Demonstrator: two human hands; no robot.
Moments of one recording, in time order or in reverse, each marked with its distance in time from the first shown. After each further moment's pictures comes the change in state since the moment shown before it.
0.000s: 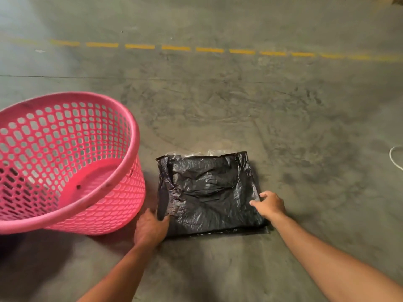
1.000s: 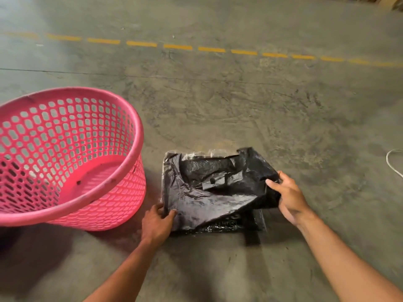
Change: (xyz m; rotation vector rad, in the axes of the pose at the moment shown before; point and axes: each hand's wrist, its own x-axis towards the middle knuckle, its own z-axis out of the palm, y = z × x) left_hand 0.006 -0.006 0.018 -0.206 0.008 0.086; right_hand -0.020 -0.007 -0.058 0.946 -0.304 -0.356
